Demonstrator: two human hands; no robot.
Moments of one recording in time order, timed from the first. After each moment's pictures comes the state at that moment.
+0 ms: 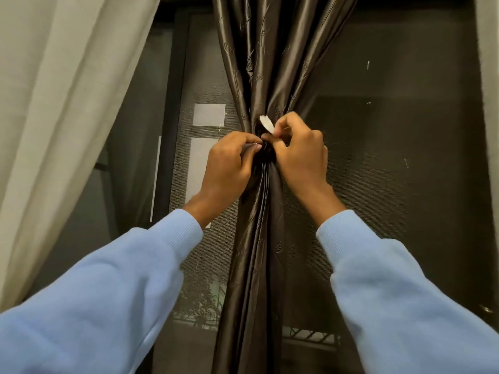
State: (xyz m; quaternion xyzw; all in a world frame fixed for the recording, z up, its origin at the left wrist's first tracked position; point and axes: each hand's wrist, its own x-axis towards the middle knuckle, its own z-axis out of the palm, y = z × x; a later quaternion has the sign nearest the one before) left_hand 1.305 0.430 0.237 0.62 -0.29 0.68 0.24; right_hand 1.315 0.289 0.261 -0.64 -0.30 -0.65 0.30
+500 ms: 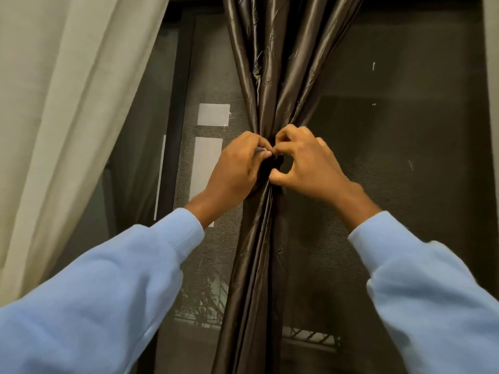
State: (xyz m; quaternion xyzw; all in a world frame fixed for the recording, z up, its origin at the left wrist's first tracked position) left_hand 1.308 0.434 0.236 0.67 -0.33 0.63 0.21; right_hand 1.312 0.264 0.265 -0.76 -0.35 -0.55 0.03
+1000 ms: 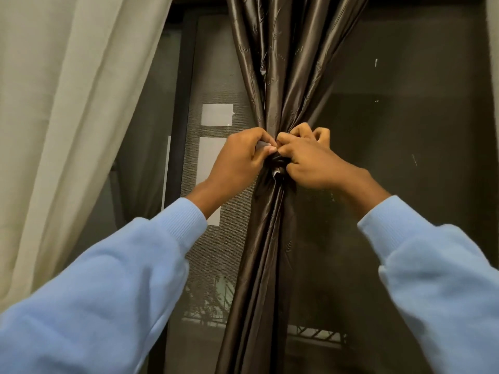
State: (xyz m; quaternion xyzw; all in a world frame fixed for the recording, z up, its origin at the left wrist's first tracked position) left_hand 1.296 0.439 0.250 0.70 -0.33 0.58 0.25; right_hand 1.293 0.269 0.275 -0.84 -0.35 -0.42 -0.01
